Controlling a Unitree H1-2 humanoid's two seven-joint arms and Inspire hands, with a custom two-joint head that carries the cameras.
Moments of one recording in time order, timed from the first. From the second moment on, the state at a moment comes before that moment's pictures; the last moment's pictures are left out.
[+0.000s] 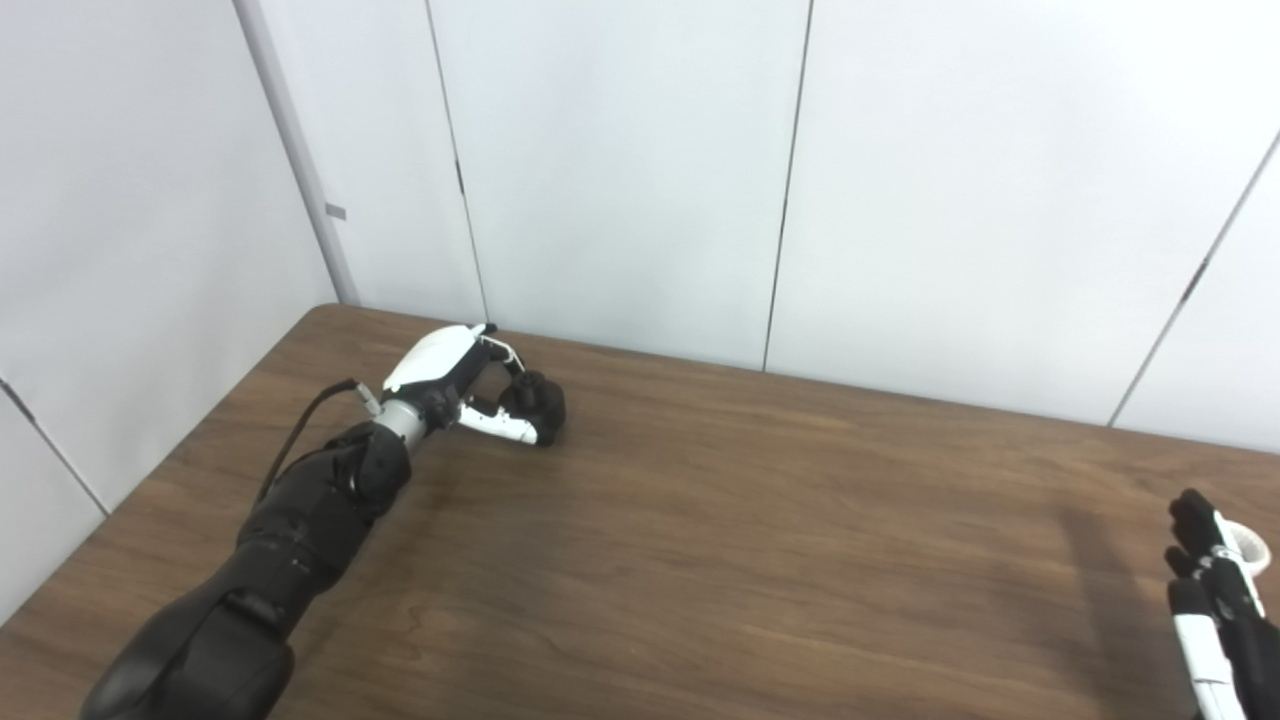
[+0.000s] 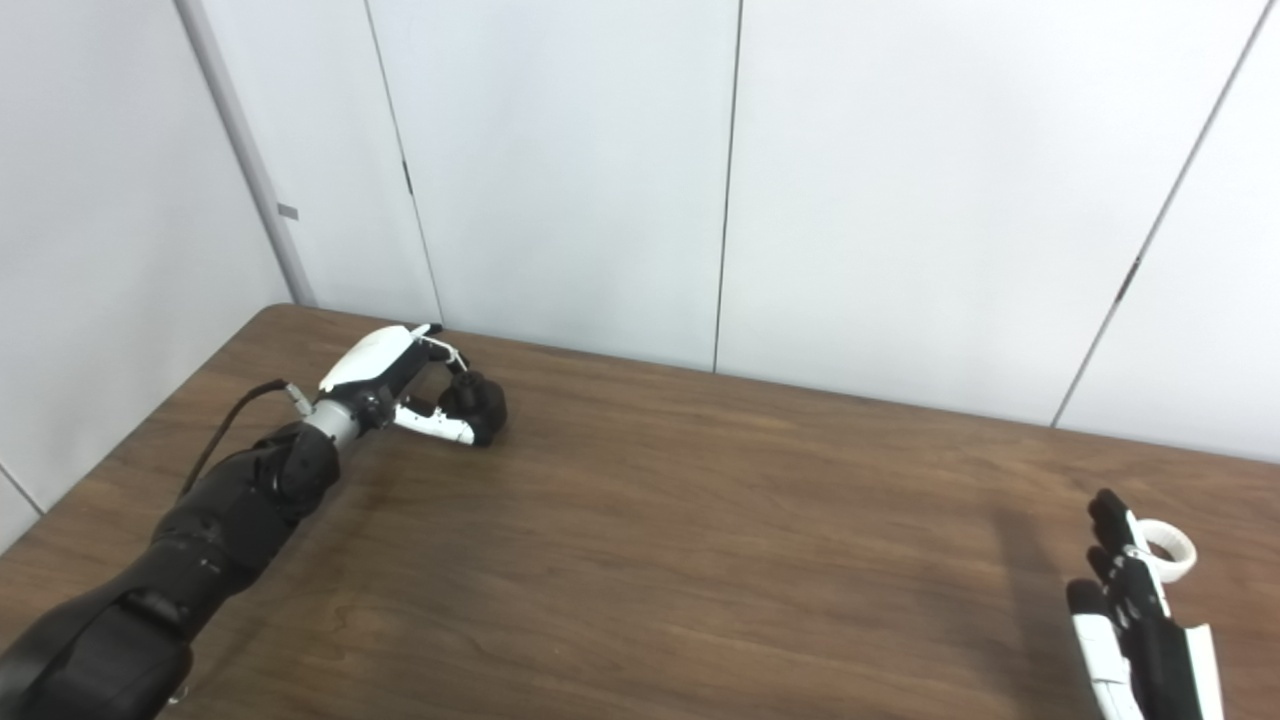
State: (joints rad) left arm -0.66 0.58 -0.23 0.93 0.52 -0.34 0.11; right arm -0.04 -0.14 -0.11 0.02 -0.01 -0.26 0.00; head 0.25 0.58
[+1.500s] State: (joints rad) left arm -0.43 0.44 -0.42 0.29 0.52 -0.45 -0.09; right arm -0.05 -0.09 -0.06 -0.31 -0.07 -0.05 0.00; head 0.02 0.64
